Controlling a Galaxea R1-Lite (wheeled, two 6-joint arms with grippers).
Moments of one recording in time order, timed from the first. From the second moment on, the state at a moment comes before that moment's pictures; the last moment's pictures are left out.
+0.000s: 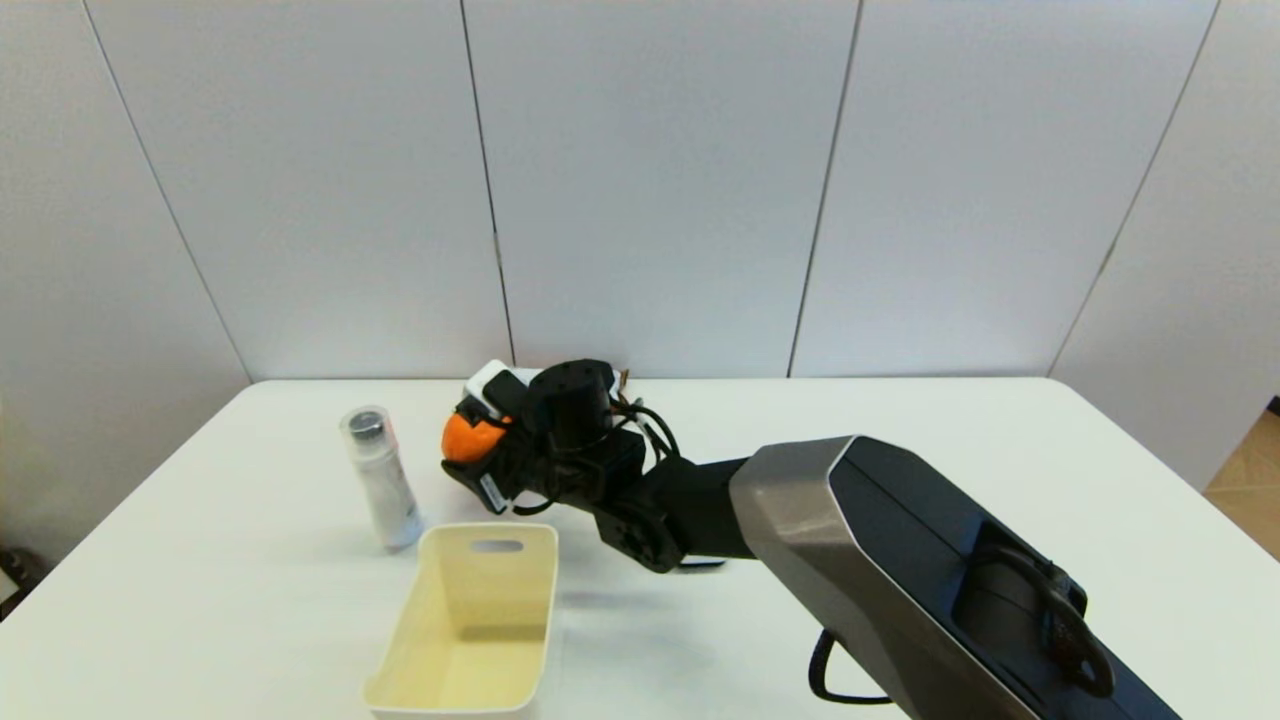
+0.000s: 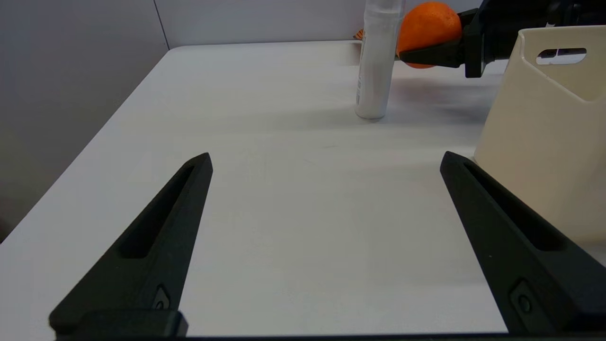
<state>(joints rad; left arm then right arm) 0.00 0.00 0.00 0.00 -0.02 0.05 0.85 2.64 -1.96 -0.46 0.10 -0.21</state>
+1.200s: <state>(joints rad) 0.00 0.00 0.00 0.00 -0.02 0.05 0.86 2.69 -1.97 -0.58 0.19 -0.21</state>
